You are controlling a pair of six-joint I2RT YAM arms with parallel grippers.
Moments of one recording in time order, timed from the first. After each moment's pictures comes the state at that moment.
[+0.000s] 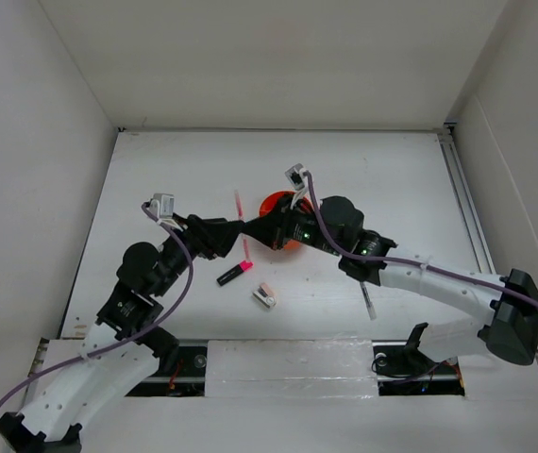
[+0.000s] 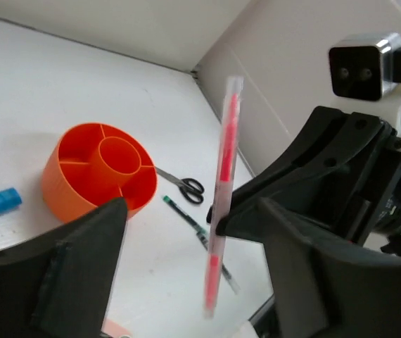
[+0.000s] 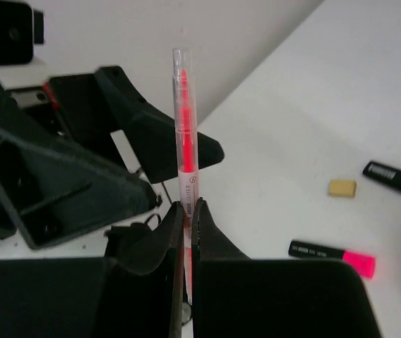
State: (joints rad) left arm -0.58 0.52 0.57 0.01 0.05 -0.70; right arm 0.98 1.32 1.00 0.30 -0.16 0.62
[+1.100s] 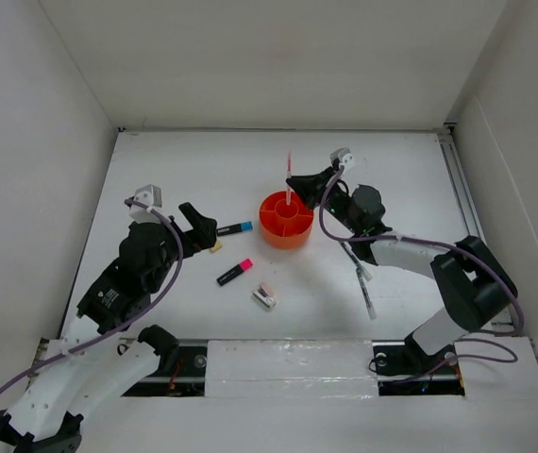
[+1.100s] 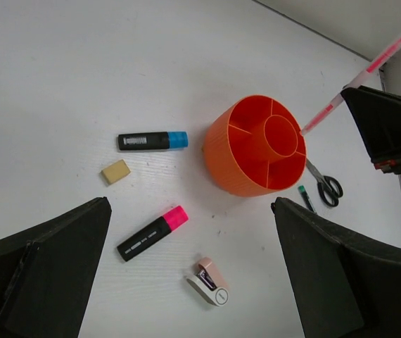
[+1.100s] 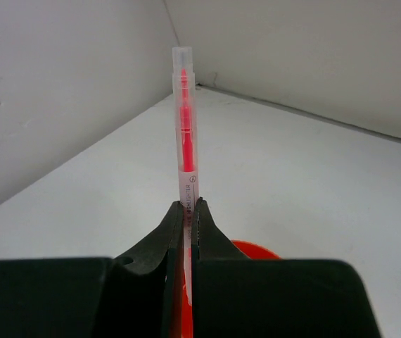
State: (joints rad) left arm -0.59 0.62 0.87 -0.63 -0.36 -0.66; right arm 0.57 1.56 0.77 0.99 -0.21 0.30
